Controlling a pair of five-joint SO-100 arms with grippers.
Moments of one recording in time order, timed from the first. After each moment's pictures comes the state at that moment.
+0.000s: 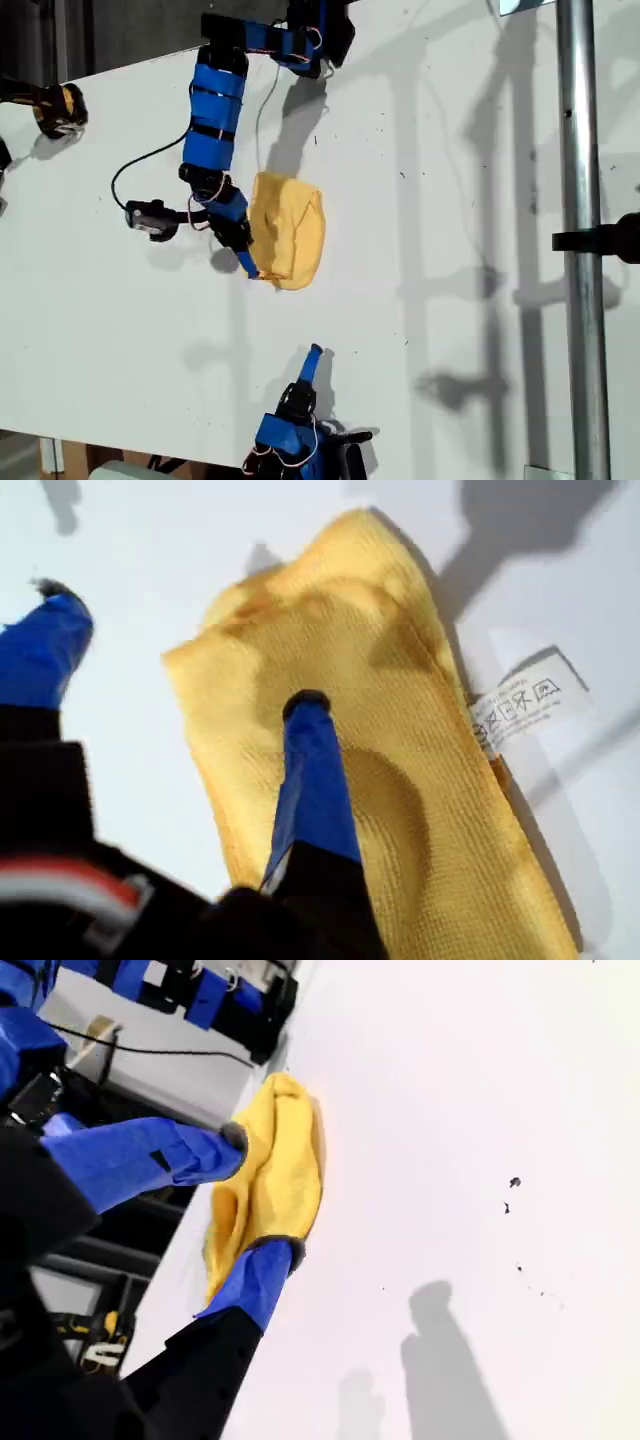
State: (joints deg) arm 0 -2.3 198.6 177.1 59.9 -63.0; arm 1 19.4 75.1 77.3 53.5 52.6
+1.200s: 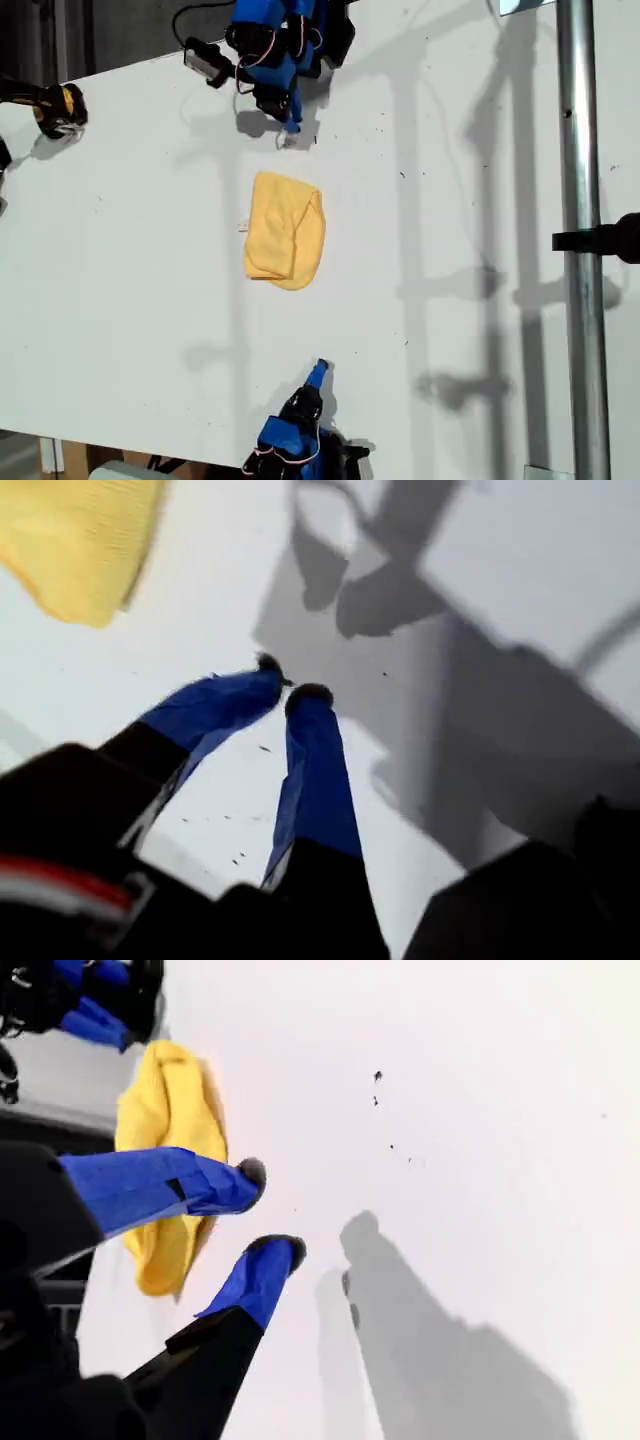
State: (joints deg) arm 0 -2.0 198.6 178.4 73.7 -55.5; arm 1 18.5 177.0 165.7 80.9 84.6
